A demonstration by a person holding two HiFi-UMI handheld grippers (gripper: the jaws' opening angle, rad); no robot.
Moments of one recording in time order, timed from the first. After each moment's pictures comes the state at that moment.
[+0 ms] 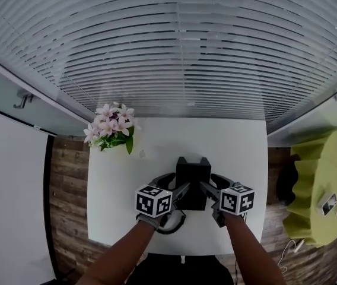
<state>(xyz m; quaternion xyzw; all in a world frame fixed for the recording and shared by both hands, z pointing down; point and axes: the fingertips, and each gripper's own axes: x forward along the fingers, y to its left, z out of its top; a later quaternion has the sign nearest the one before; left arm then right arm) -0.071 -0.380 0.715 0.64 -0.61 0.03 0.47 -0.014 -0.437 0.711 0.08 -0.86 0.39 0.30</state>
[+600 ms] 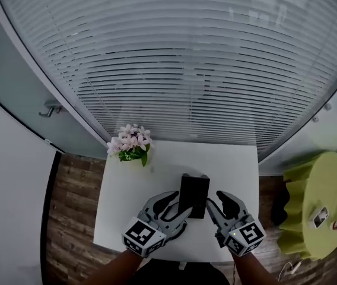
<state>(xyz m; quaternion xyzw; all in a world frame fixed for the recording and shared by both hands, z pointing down) -0.035 -0.333 0.483 0.75 -0.64 0.04 0.19 0.017 -0.396 0.483 0.07 -0.98 0.17 0.09</state>
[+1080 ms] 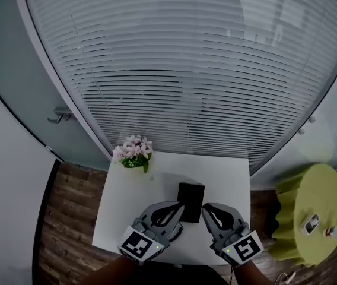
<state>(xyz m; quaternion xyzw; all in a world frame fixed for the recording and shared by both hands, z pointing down) -0.016 -0.310 0.389 0.74 -0.67 0.01 0.08 0.029 -0.341 0.376 0.00 -1.00 0.03 0.02</state>
